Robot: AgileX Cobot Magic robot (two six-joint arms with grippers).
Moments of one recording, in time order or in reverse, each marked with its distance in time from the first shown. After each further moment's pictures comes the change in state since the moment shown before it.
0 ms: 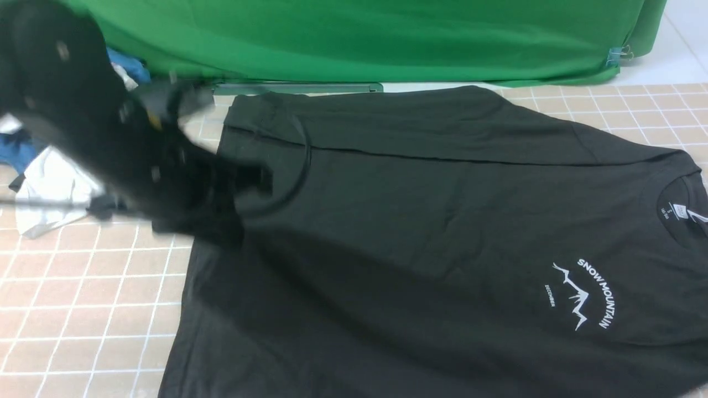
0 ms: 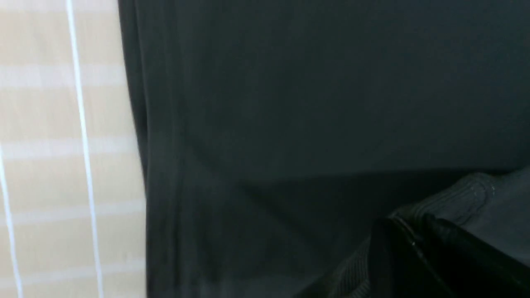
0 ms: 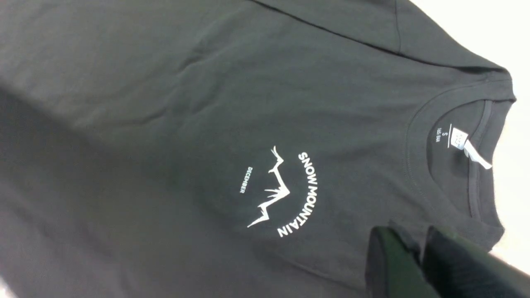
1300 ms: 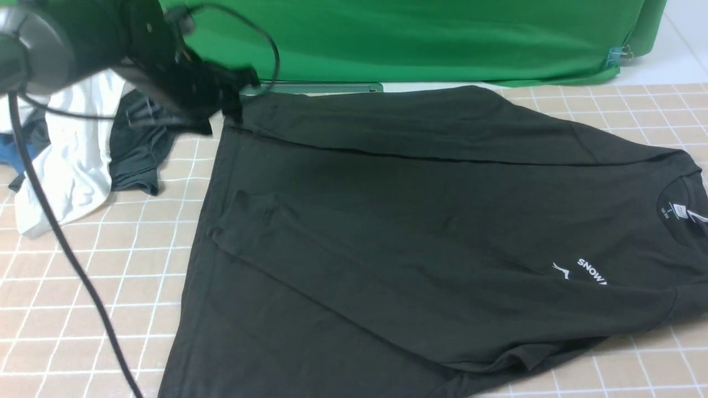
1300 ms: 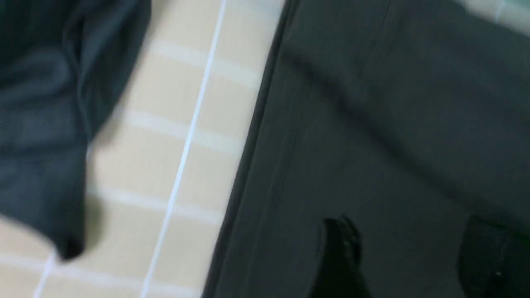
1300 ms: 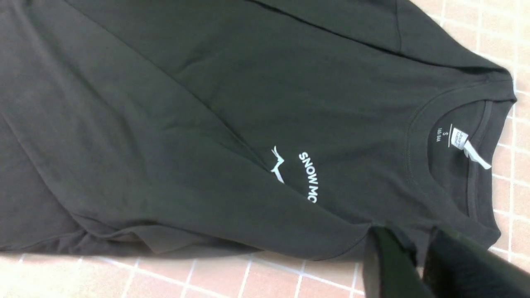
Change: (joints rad) right arm 0.000 0.000 0.000 0.000 0.000 0.001; left arm 0.186 0.525 -0.374 0.121 -0.419 -0.175
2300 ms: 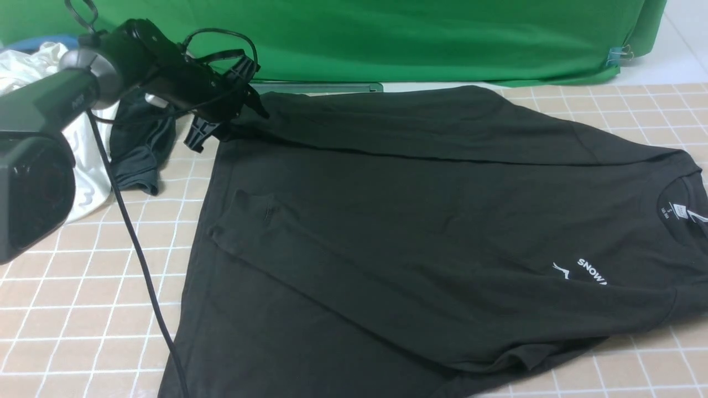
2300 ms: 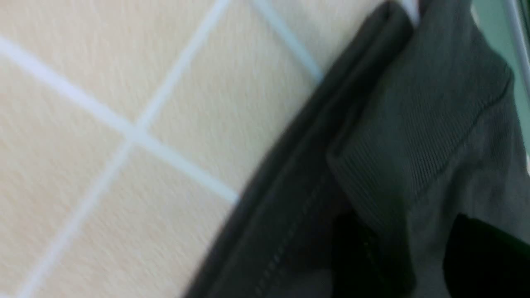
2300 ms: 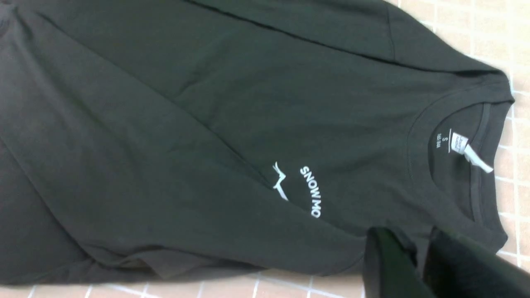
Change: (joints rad) right arm 0.000 0.000 0.000 0.000 -0.036 0.064; left arm 0.114 0.461 -0.449 -0.451 0.084 -0.030
